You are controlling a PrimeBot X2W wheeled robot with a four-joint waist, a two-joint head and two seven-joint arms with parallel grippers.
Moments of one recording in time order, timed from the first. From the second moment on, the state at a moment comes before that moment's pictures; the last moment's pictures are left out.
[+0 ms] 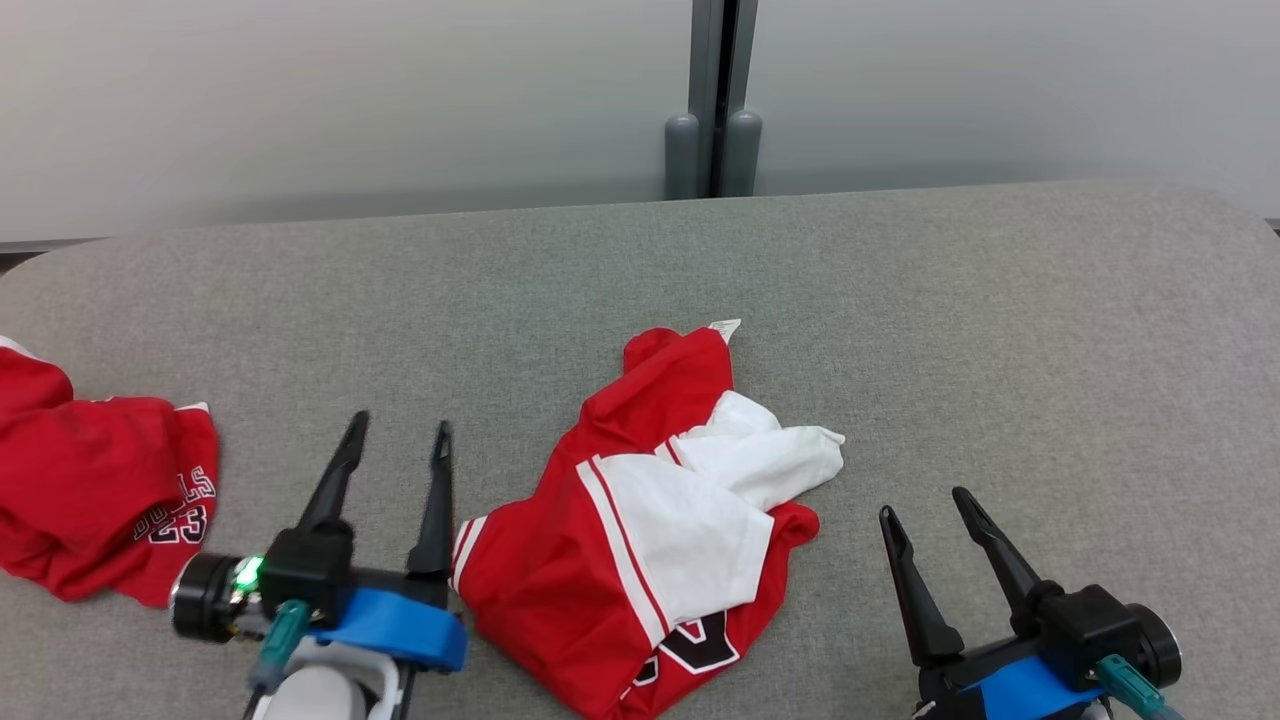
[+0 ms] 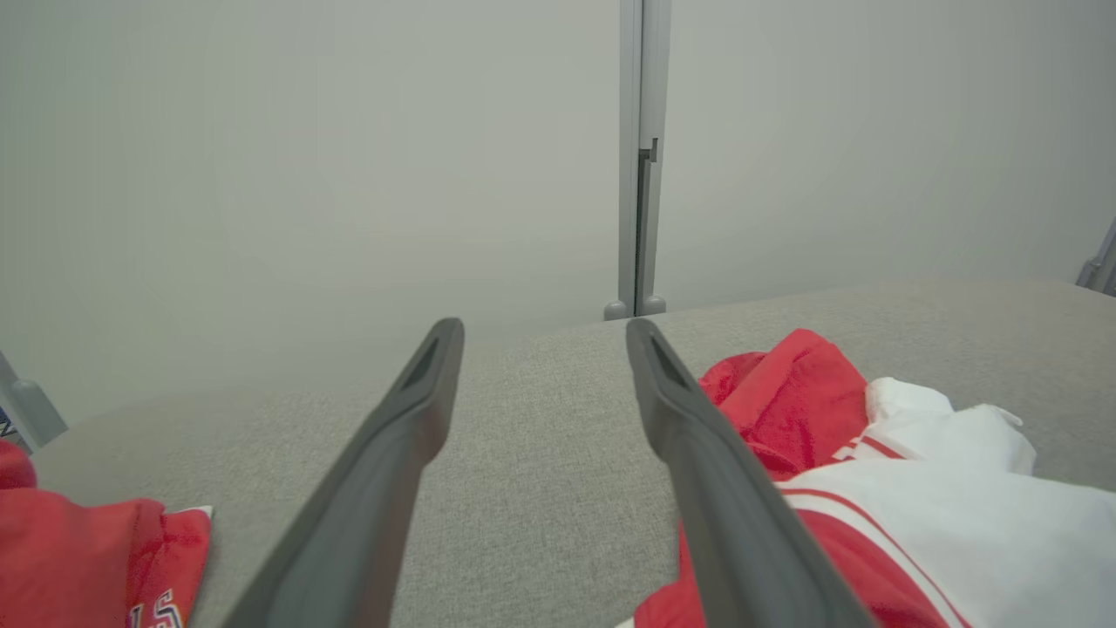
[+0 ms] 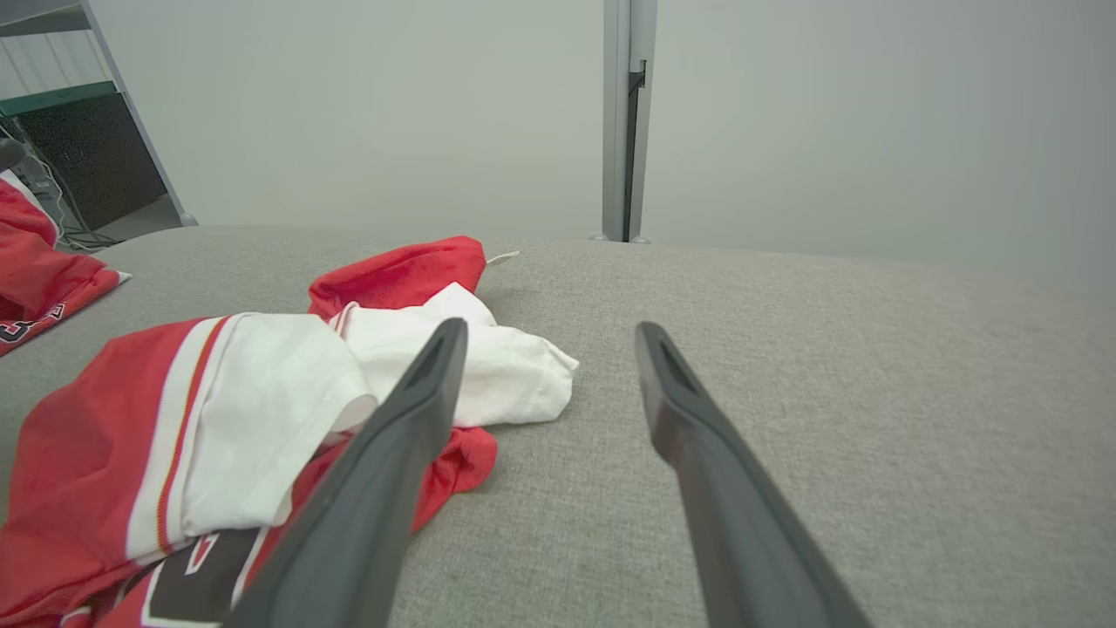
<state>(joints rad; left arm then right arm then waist) -0.13 0.07 -0.10 0.26 -0.04 -0.12 -0.26 -0.02 -0.05 0.12 0.18 0.07 0.13 -0.26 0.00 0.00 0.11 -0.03</state>
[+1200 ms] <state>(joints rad) -0.43 0.21 -0.50 0.56 -0.22 -0.10 -0.16 -0.07 -0.05 0.11 0.20 0.10 0.13 -0.26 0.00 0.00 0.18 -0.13</state>
